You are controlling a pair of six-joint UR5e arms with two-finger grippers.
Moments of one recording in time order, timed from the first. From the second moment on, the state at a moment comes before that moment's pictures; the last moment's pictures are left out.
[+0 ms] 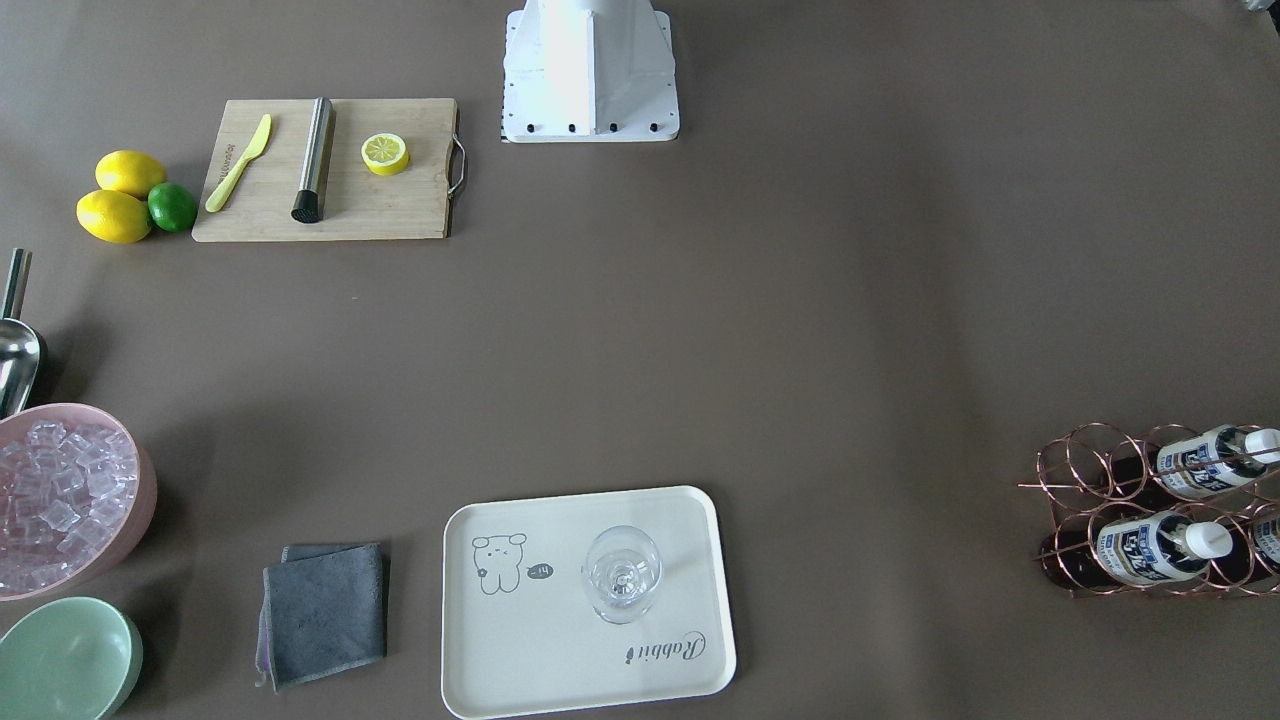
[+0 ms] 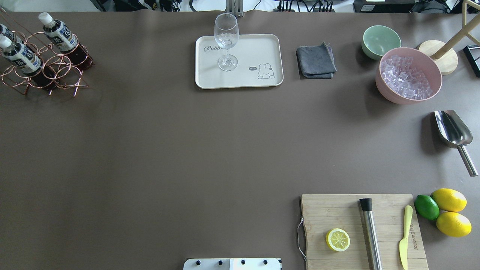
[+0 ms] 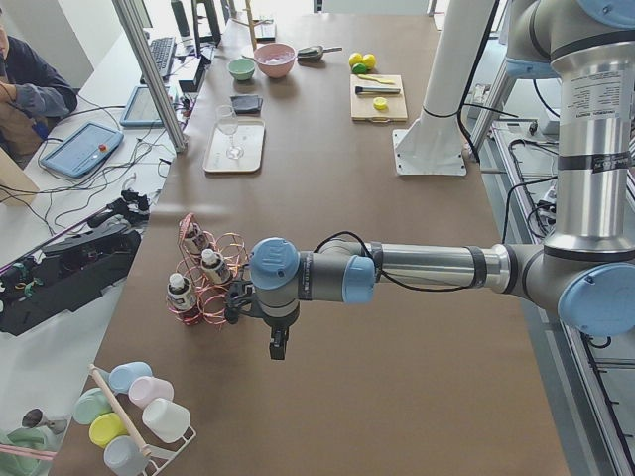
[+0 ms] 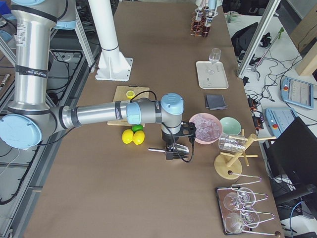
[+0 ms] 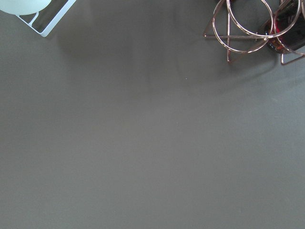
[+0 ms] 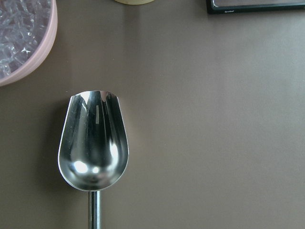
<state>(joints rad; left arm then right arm) -1.60 -1.50 -1.67 -1.60 -2.38 0.02 1.48 -1.71 1.87 -1.63 2.23 0.14</state>
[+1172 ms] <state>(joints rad) -1.59 -1.57 -1.72 -1.64 -2.38 0.27 1.48 -1.70 1.87 -1.63 2.23 0.13</state>
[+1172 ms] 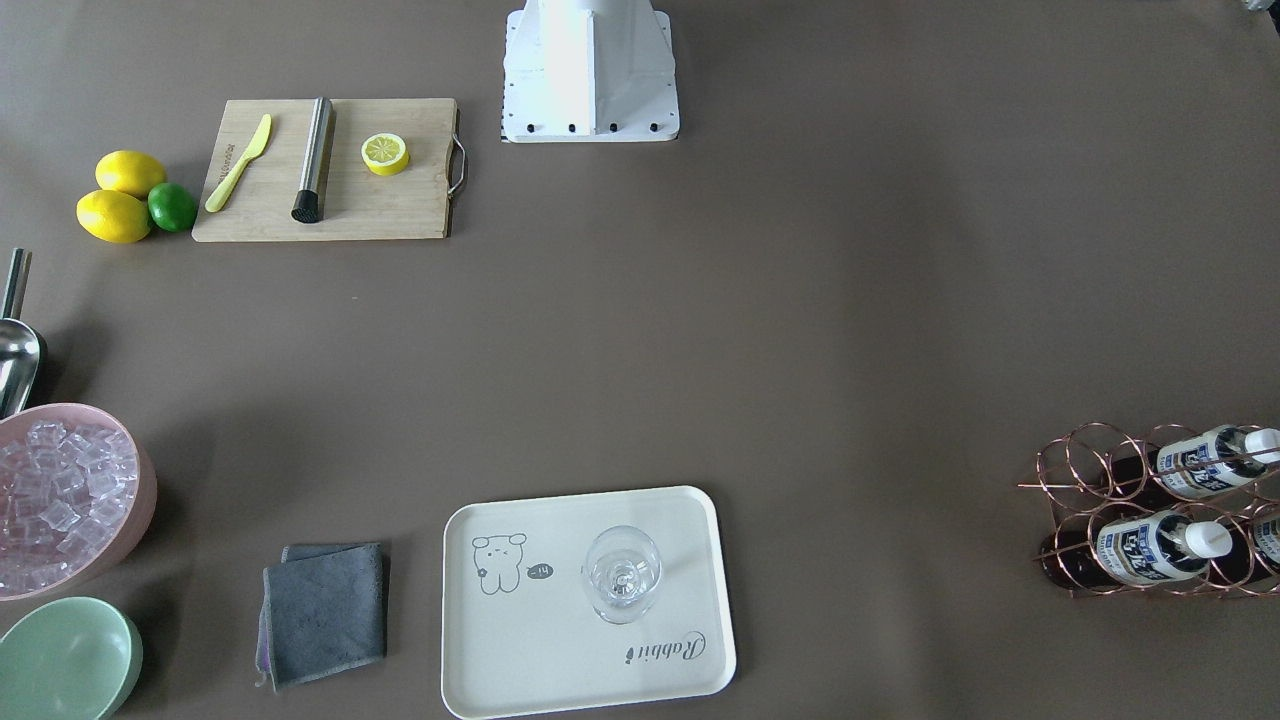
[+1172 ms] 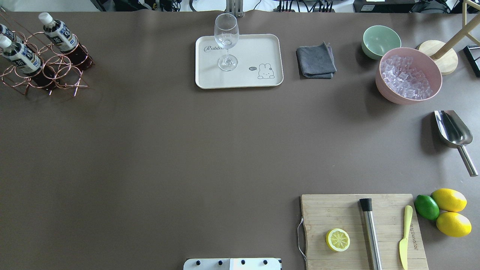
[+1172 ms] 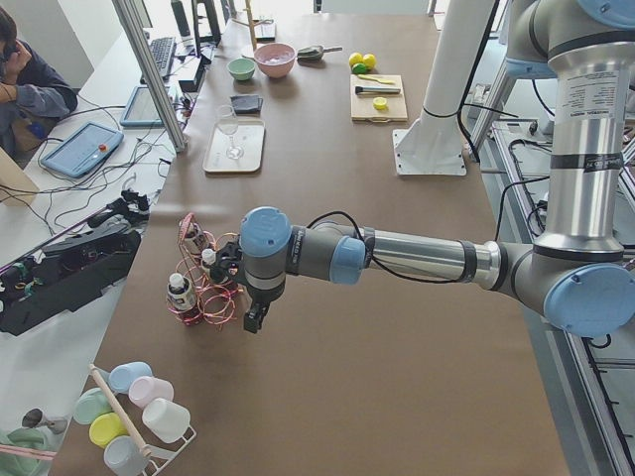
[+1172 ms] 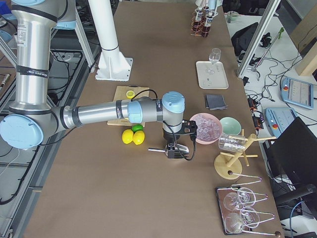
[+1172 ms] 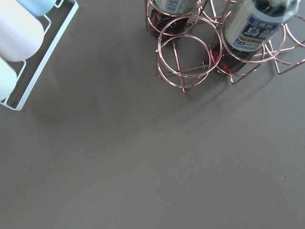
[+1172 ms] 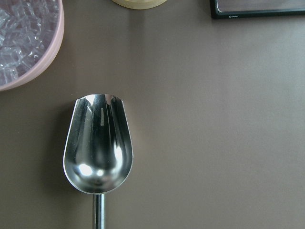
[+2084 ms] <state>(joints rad) -1.55 -1.98 -1.57 -1.54 -2.38 1.05 1.48 -1.70 1.88 -1.63 2.23 0.14</state>
